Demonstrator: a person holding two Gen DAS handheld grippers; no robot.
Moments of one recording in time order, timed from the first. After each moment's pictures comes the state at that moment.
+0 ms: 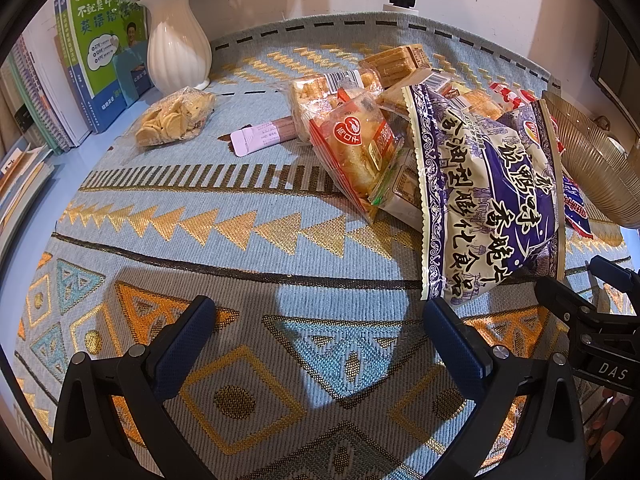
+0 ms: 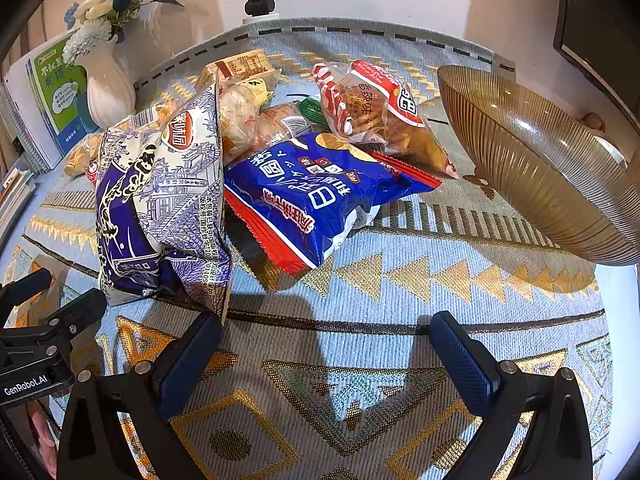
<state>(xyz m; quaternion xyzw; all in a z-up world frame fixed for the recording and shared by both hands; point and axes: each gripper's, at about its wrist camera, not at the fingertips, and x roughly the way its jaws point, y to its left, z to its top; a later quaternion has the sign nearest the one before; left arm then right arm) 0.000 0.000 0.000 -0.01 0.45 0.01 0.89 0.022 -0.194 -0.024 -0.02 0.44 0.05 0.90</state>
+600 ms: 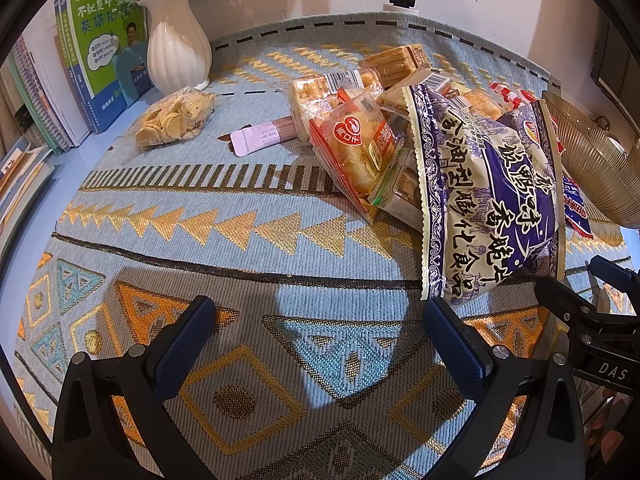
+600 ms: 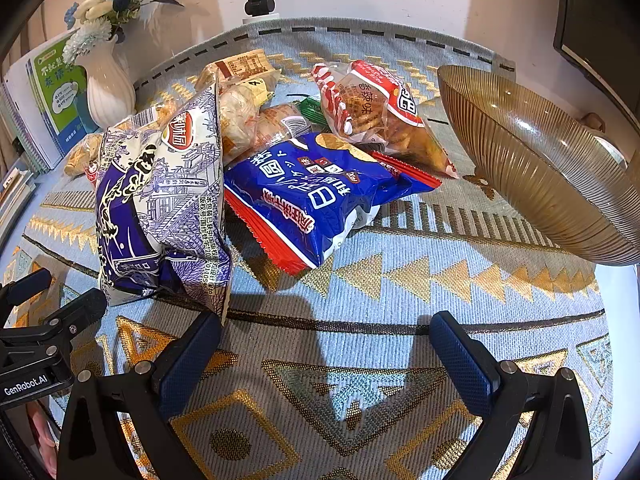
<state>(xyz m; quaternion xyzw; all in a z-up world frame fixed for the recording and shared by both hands) 0.000 0.000 0.000 -0.01 0.45 0.01 0.89 0.022 -0.194 -0.024 -0.02 0.44 0.05 0.90</state>
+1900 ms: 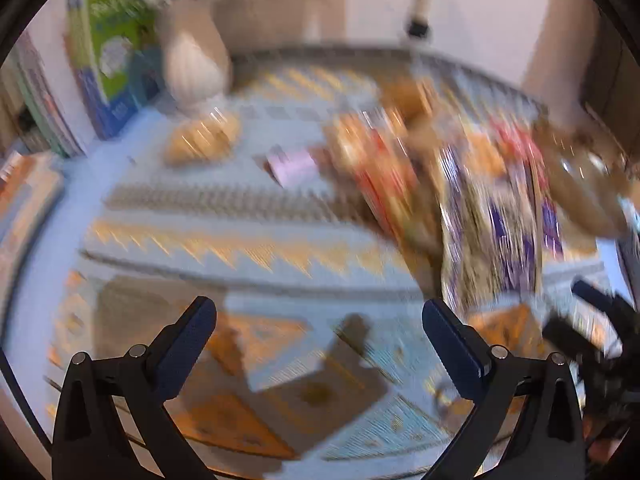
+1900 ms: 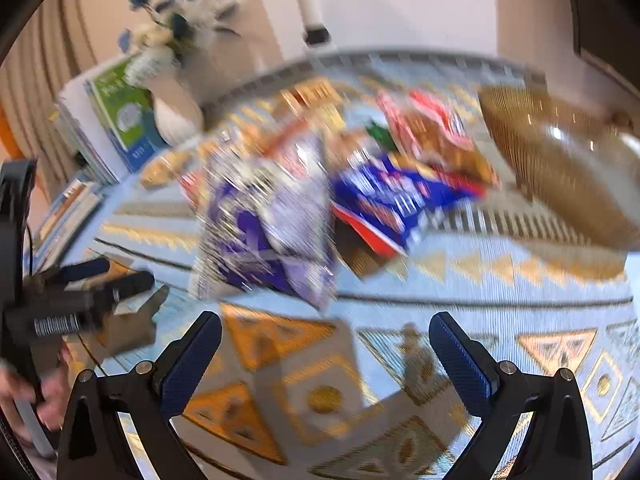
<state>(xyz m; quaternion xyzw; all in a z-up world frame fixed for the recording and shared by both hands) 0.006 0.051 0.051 -0.02 0.45 -0.01 0.89 -0.017 -0.183 0.014 0.04 0.39 0.16 0.91</state>
